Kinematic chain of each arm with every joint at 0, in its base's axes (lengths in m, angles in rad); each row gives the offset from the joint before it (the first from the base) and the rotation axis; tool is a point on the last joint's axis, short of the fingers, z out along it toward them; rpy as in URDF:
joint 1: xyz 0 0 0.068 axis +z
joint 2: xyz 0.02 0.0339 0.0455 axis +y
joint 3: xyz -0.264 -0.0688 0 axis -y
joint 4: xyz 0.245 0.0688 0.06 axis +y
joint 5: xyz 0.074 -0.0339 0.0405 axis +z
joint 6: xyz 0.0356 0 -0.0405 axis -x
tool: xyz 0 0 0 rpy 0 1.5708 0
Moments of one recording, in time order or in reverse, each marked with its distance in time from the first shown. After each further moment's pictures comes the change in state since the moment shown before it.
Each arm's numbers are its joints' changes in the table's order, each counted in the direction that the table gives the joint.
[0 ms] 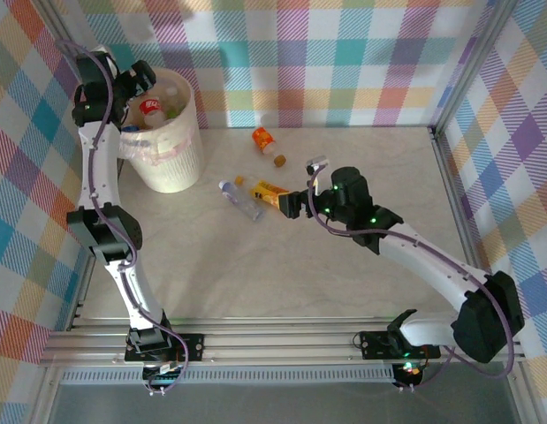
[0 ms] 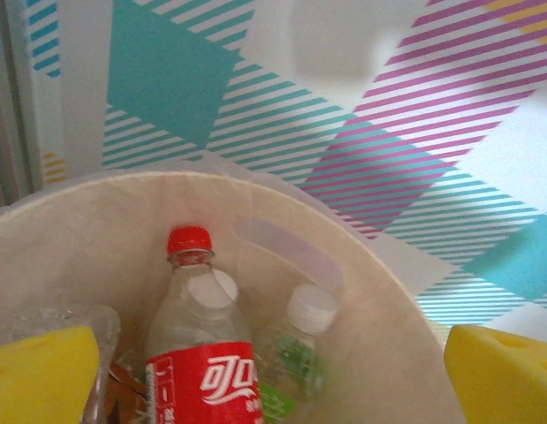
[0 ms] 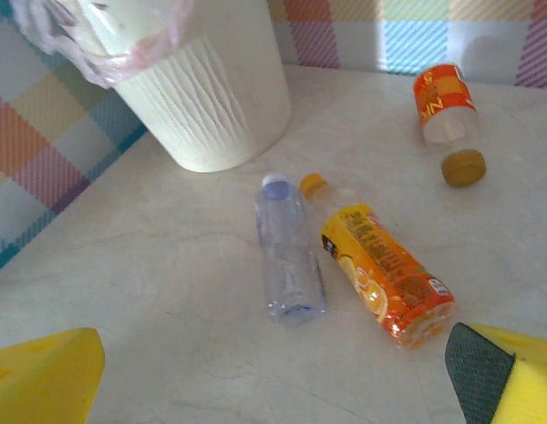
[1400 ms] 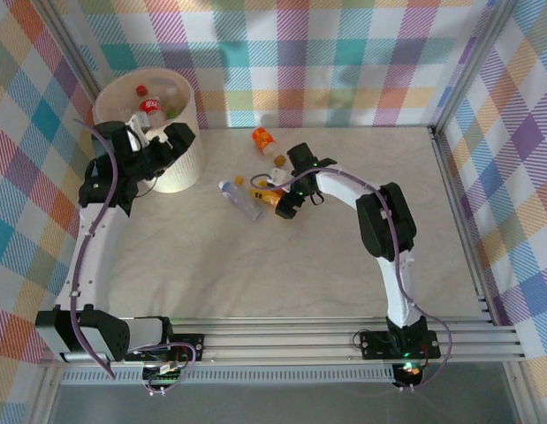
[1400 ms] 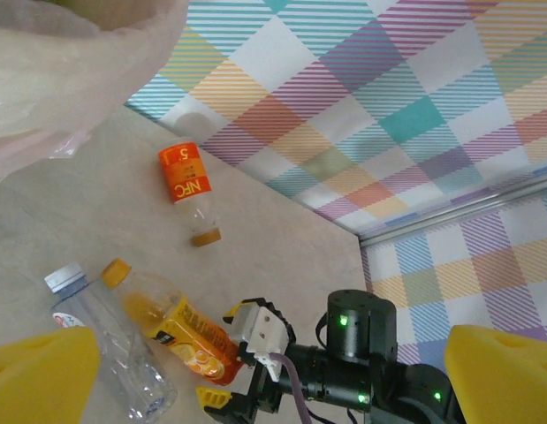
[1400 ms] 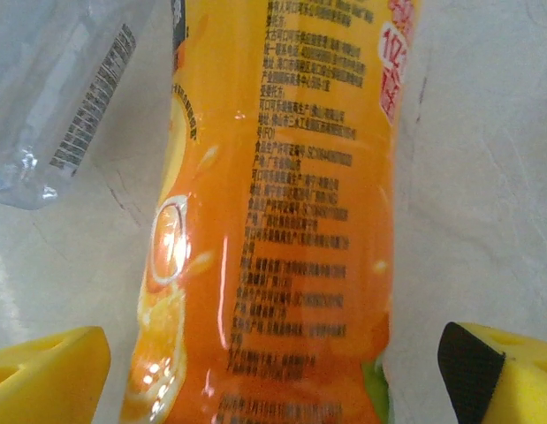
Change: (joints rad) left arm -0.151 -0.784 -0.965 -0.126 -0.377 0.316; right arm -0.124 0.927 0.748 0.527 0.087 0.939
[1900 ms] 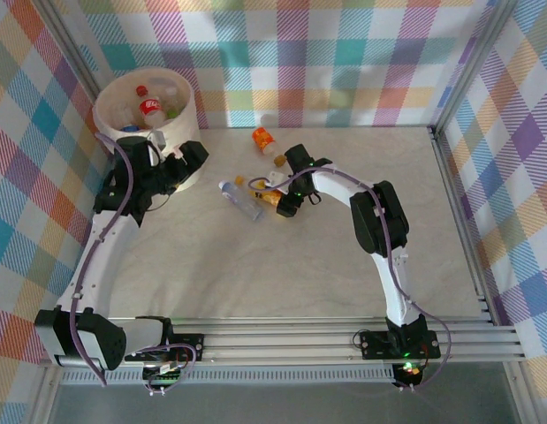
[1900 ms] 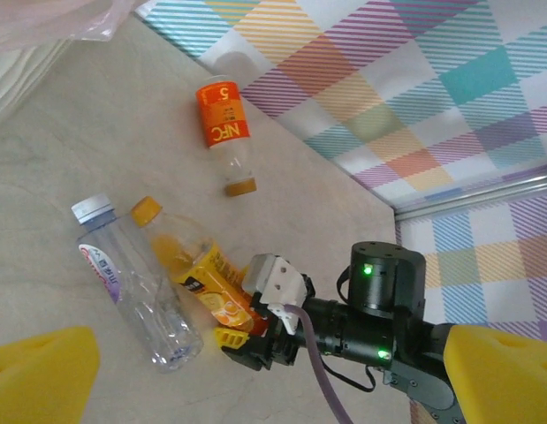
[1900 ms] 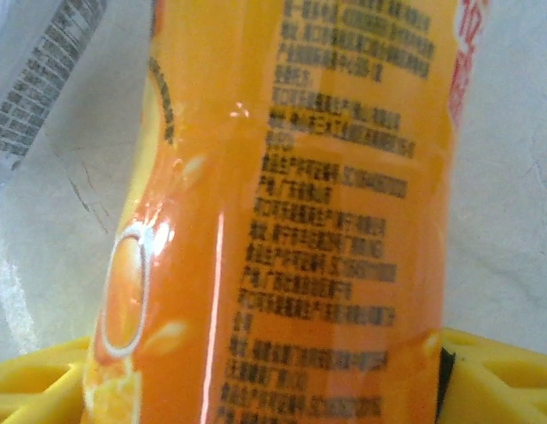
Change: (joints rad) left arm -0.102 -0.029 -0.126 0.017 0.109 0.038; right arm 0.000 0.069 0.058 0.022 -0.002 0.055
